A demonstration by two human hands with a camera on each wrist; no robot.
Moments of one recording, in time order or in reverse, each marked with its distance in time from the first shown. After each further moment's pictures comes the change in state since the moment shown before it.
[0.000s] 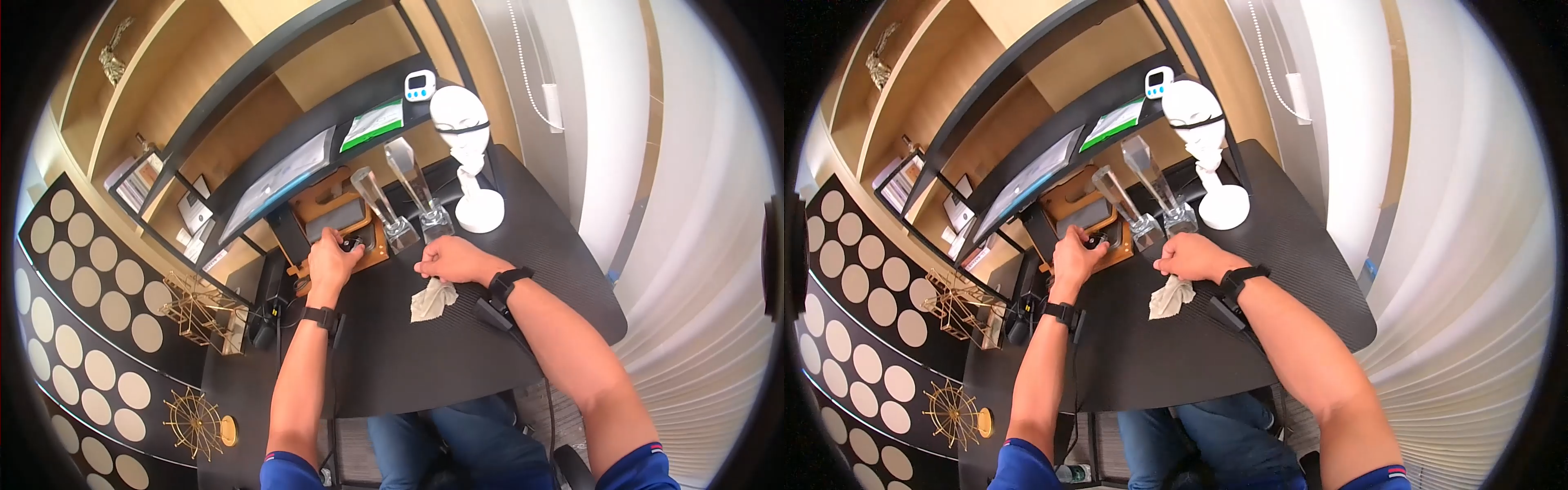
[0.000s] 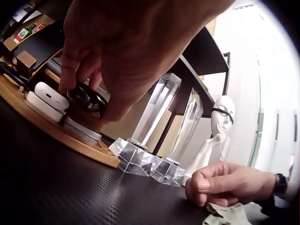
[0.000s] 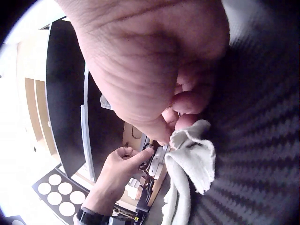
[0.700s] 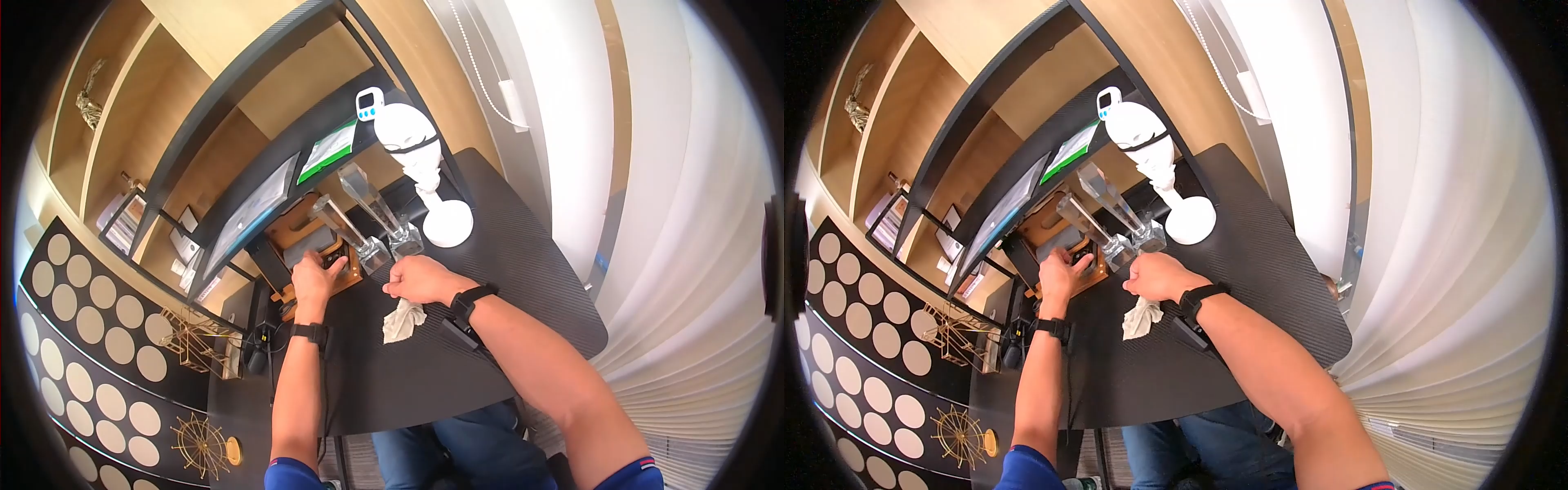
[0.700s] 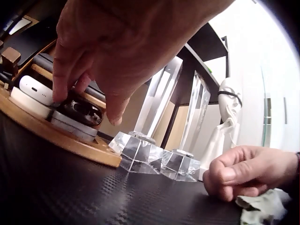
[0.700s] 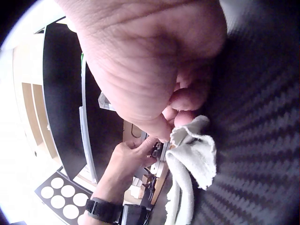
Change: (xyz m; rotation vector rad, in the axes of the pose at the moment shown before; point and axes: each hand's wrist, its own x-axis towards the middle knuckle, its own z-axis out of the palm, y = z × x) left_hand 0.016 0.017 0.020 0.139 -0.005 -0.060; right_hand 0.002 0.002 0.003 -0.080 0.026 -0.007
